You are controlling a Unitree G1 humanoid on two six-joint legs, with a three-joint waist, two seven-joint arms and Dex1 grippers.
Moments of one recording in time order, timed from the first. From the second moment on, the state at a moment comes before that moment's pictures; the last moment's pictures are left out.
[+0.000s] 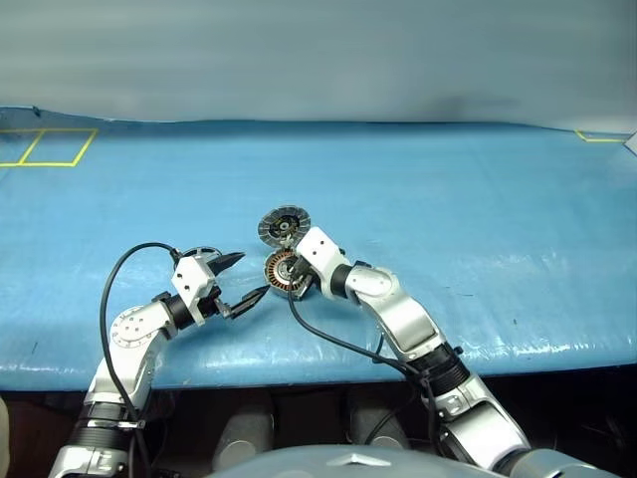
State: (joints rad) left arm -0.02 0.47 -0.01 0.06 -0.31 -0.08 -0.87; right arm -0.37 -0.14 0.41 0.02 -0.05 0.52 0.54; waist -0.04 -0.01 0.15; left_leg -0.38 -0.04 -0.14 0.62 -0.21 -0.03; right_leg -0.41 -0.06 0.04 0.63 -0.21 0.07
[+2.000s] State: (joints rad) left arm -0.03 0.47 -0.01 0.06 -0.31 -0.08 -0.87; right arm -0.34 -0.23 0.51 -0.01 -0.19 0.42 0.45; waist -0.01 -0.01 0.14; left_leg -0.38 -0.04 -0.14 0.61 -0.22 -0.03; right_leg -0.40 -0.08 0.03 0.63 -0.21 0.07
